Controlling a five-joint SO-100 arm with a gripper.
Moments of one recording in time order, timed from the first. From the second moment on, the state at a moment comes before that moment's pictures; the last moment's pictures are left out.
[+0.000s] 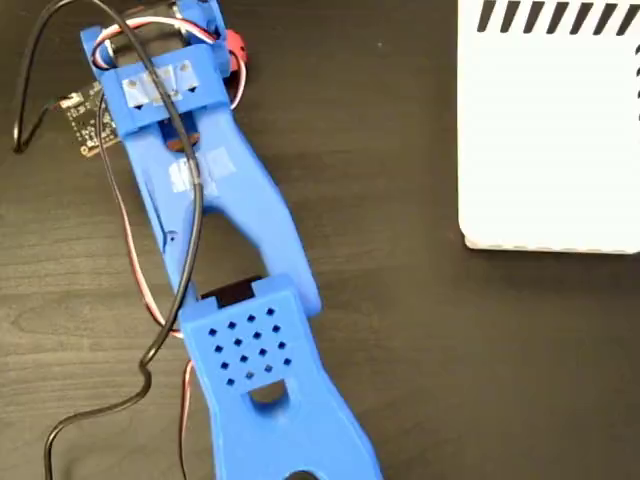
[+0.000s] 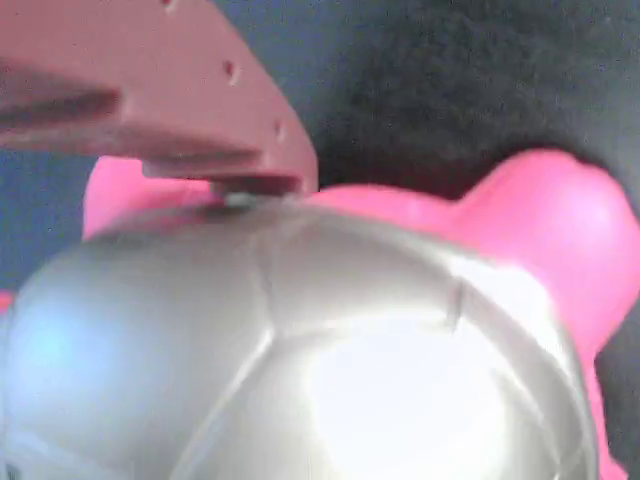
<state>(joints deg) -10.0 32.2 30.5 84.6 -9.6</state>
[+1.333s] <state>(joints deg) -8.7 61.8 37.1 89.3 -7.4</state>
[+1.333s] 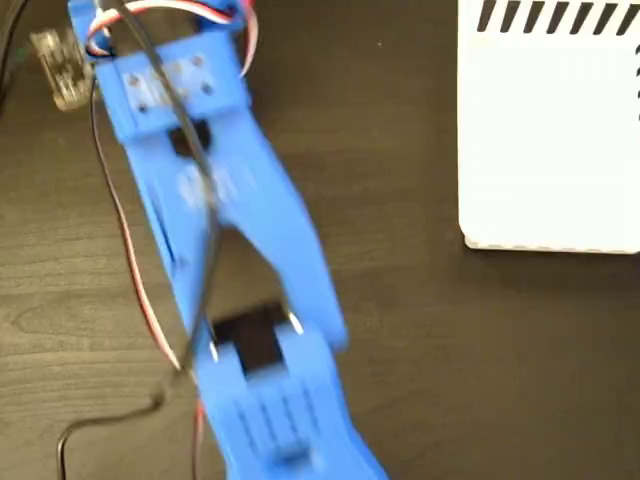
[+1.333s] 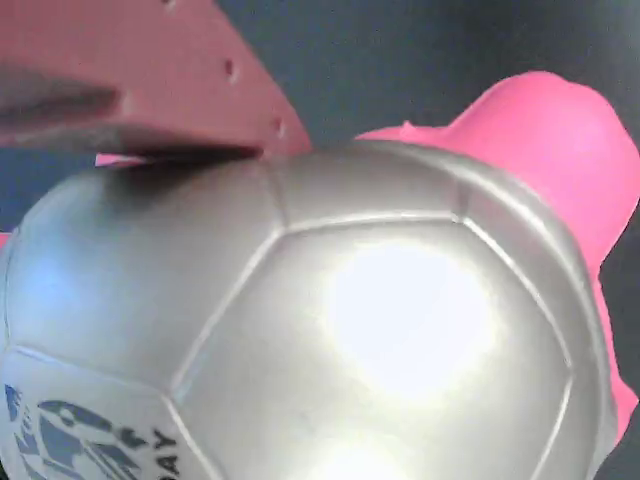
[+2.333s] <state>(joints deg) 25.9 90.6 69.3 81.7 -11.2</state>
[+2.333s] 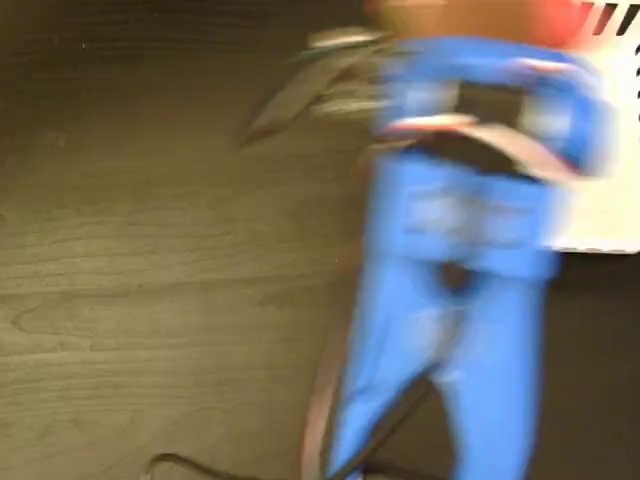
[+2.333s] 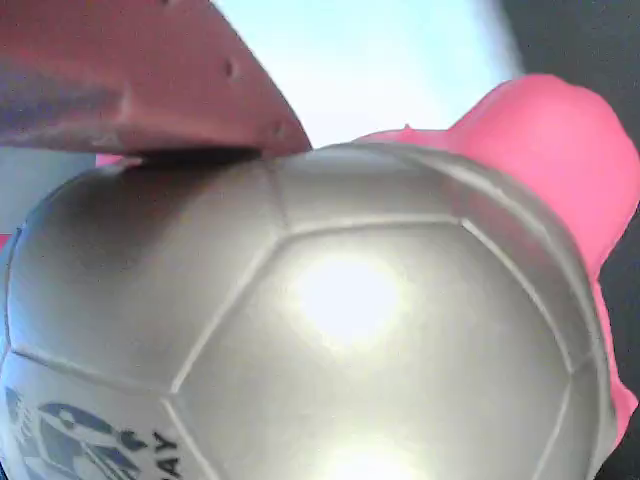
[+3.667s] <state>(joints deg) 35.4 66.8 65.8 74.6 -6.2</state>
